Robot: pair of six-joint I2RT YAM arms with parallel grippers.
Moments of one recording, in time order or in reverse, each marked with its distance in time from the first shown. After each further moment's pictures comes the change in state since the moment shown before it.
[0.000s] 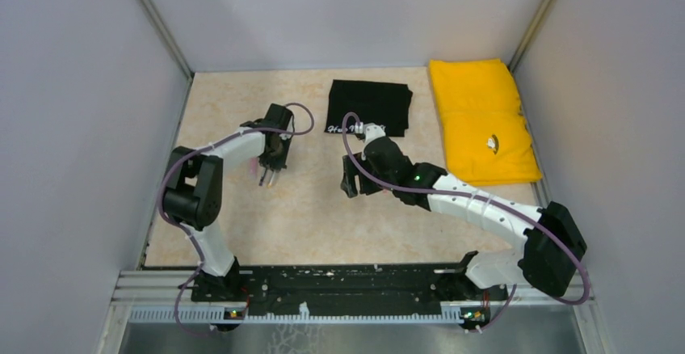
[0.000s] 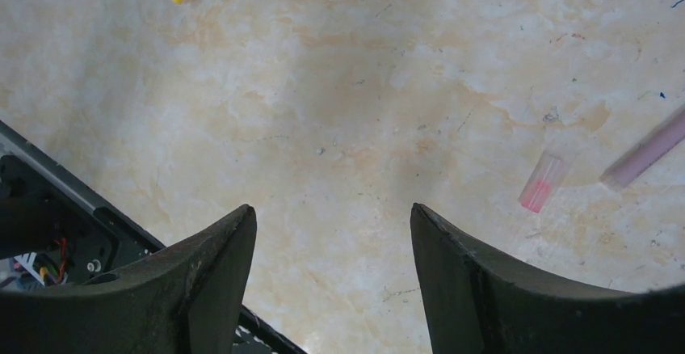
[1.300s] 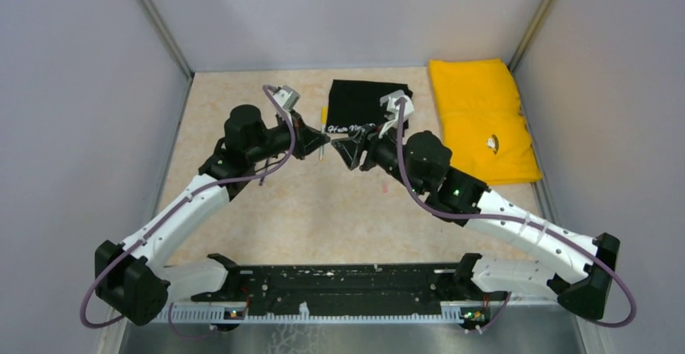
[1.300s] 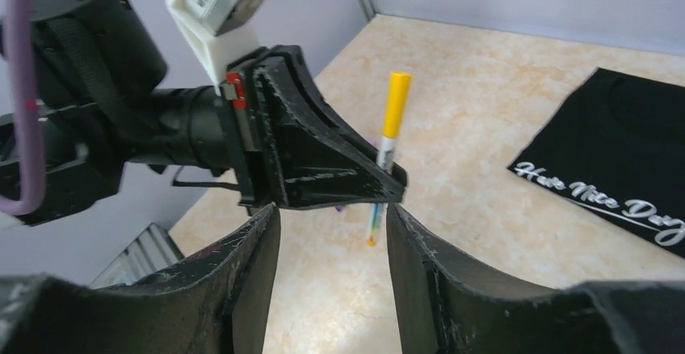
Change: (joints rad) left arm -0.164 -0.640 -0.225 0.625 0.713 -0.231; right arm 0.115 -0.256 0.093 0.338 0.099 -0.098
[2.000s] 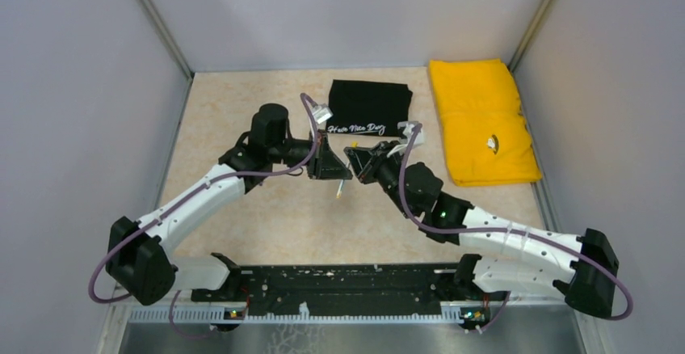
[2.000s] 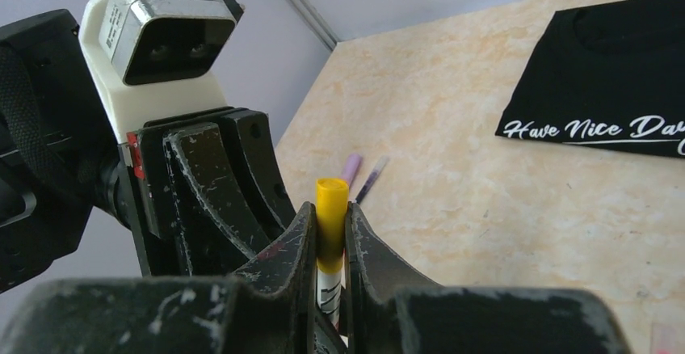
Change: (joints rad) left arm -0.086 0.126 0.071 -0.146 0.359 -0.116; right arm 0.092 -0.036 -0.350 0.339 0.304 0.233
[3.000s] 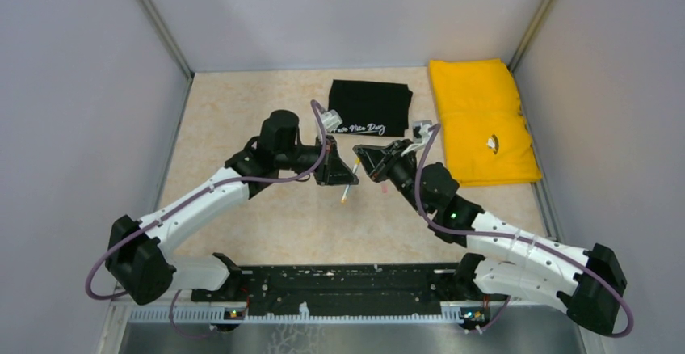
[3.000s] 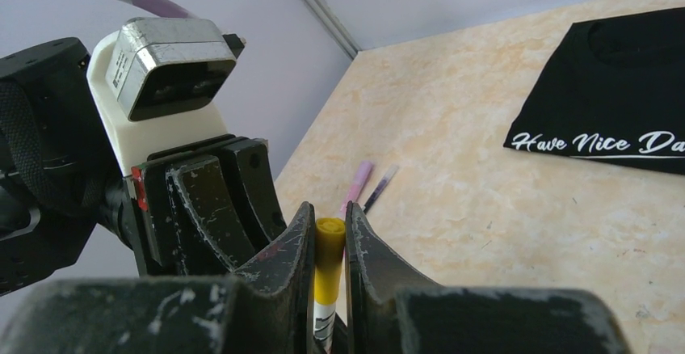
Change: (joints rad) left arm -0.093 -0.005 0.000 -0.009 -0.148 0.029; right arm -0.125 -0.081 -0.064 0.013 -0.174 -0.001
